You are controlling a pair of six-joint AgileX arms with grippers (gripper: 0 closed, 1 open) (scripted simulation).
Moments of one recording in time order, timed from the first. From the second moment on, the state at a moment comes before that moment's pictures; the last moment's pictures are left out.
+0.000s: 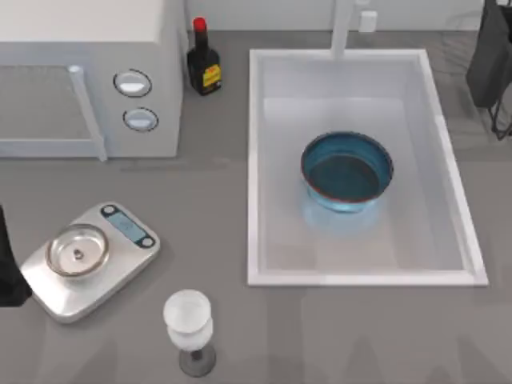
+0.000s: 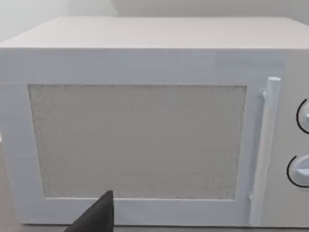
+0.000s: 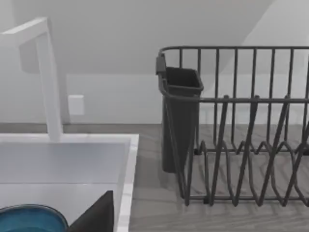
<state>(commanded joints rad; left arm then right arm) 0.00 0.00 0.00 0.00 0.00 0.00 0.00 0.00 0.00 0.00 0.00 0.00</state>
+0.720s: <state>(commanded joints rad) 0.00 0.00 0.00 0.00 0.00 0.00 0.08 0.55 0.48 -0.29 0.02 0.04</state>
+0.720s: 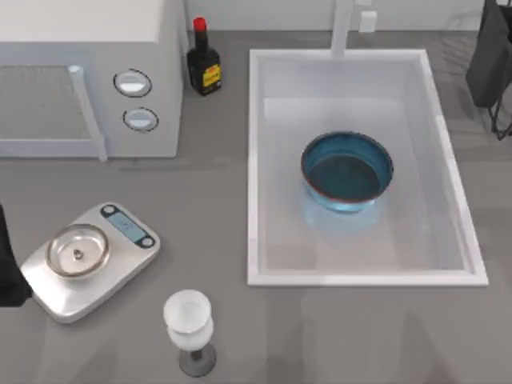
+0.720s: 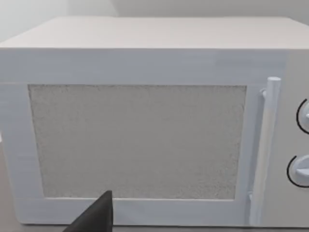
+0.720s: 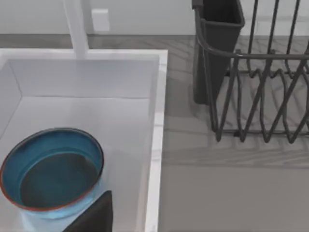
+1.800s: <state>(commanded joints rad) 0.00 0.00 0.00 0.00 0.00 0.00 0.44 2.42 2.15 -1.10 0.13 0.38</state>
